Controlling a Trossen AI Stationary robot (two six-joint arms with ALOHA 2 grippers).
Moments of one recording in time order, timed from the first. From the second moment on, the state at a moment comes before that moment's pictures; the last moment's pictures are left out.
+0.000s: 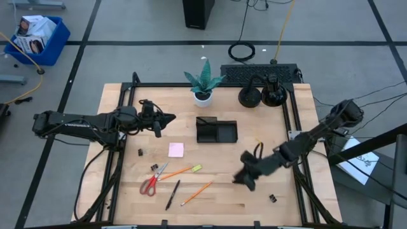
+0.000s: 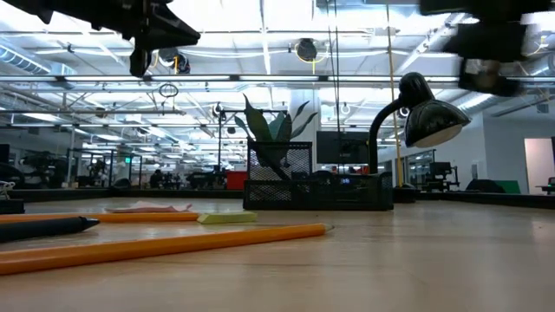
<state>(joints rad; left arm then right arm) 0.04 0.80 0.56 0.08 -0.23 -0.61 0.56 1.30 0.69 0.05 0.13 1.17</state>
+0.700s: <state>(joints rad) 0.04 0.80 0.56 0.07 -0.24 -0.51 0.92 1.30 0.69 -0.36 -0.25 1.89</state>
